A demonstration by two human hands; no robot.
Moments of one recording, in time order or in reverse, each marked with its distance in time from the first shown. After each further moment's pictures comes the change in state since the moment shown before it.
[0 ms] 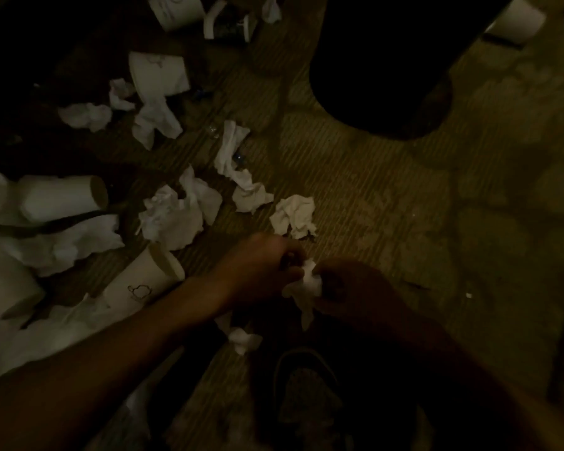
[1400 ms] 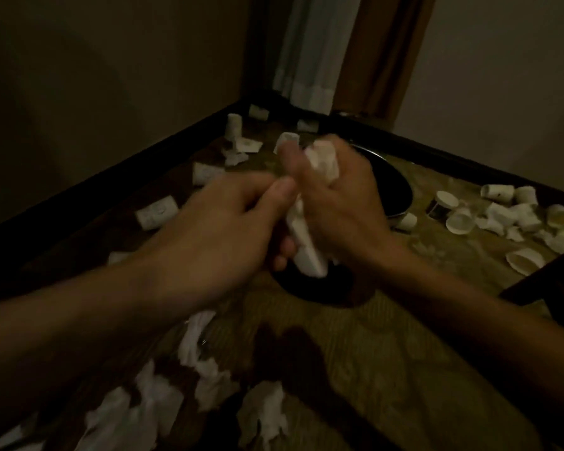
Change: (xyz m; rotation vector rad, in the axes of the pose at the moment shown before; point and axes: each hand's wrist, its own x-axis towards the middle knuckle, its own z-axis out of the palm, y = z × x) left_hand -0.008 0.110 -0.228 -0.541 0.582 0.399; right_hand 0.090 -0.154 -0.261 0.473 0.976 -0.314
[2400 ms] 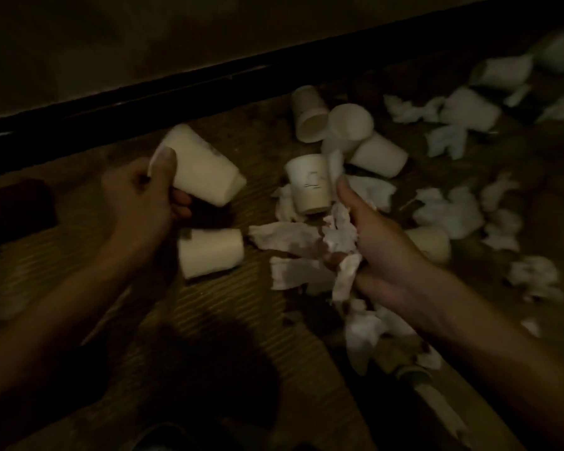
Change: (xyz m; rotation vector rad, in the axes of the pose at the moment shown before) left_hand -0.513 -0.184 -0.211 0.107 1.227 -0.596; right_hand -0.337 -0.114 0.276 0.611 -0.899 1.248
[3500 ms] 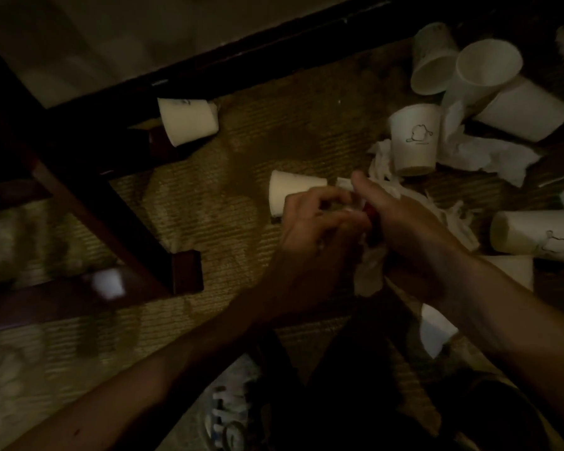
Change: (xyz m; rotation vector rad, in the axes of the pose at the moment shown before) left_hand -0.143 0.012 0.035 0.222 -0.294 0.251; right_hand 0.015 0.047 0.018 -0.401 -0.183 0.090
